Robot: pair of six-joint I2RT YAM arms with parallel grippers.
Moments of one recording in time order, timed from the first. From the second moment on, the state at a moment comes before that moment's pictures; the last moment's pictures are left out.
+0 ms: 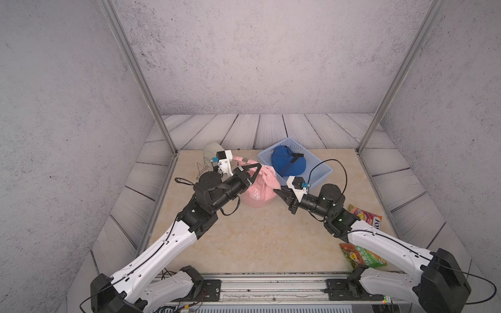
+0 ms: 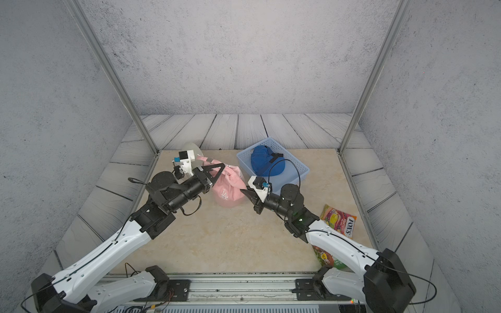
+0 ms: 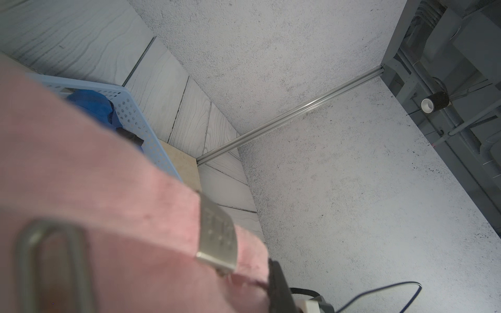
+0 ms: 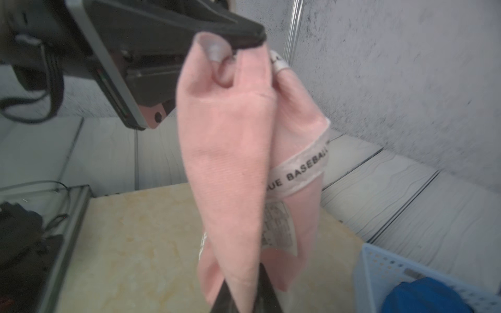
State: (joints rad) left arm -0.66 1.03 0.96 0.13 0.17 -1.14; right arm 0.68 1.16 0.72 0.41 -0.45 -0.12
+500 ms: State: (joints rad) left arm -0.40 1.12 1.02 -0.03 0.67 -0.94; right arm 0.68 1.16 0.98 -0.06 -0.96 0.10
